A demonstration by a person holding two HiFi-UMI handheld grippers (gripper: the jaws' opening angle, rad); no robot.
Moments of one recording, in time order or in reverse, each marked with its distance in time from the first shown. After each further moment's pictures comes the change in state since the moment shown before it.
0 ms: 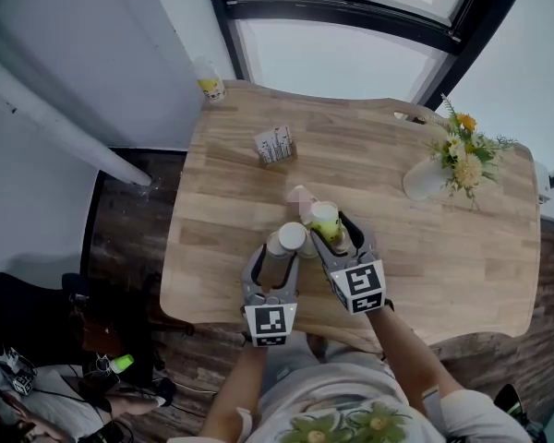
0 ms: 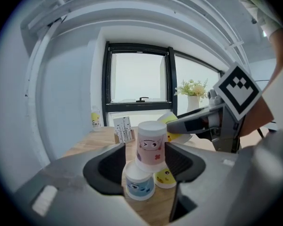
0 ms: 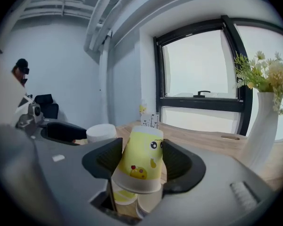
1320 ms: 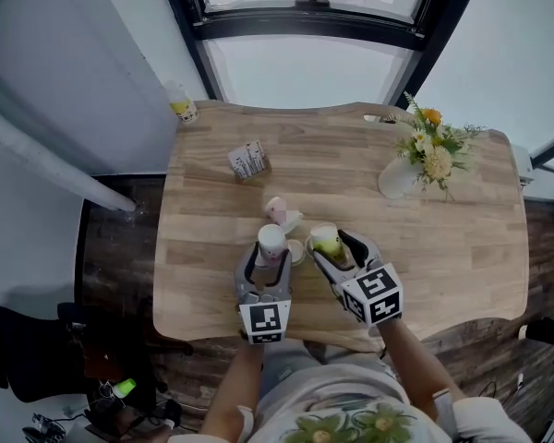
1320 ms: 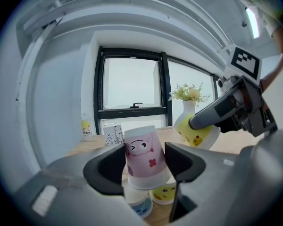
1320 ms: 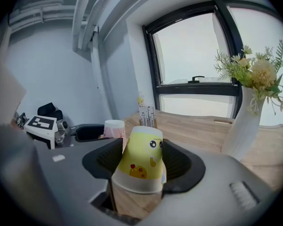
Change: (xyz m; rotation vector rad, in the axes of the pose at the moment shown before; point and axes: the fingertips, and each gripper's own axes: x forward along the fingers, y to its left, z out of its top) left arm 0.026 -0.017 0.025 0.048 -0.075 -0.060; right arm -0.058 -0.017 0.001 0.131 0.169 0.035
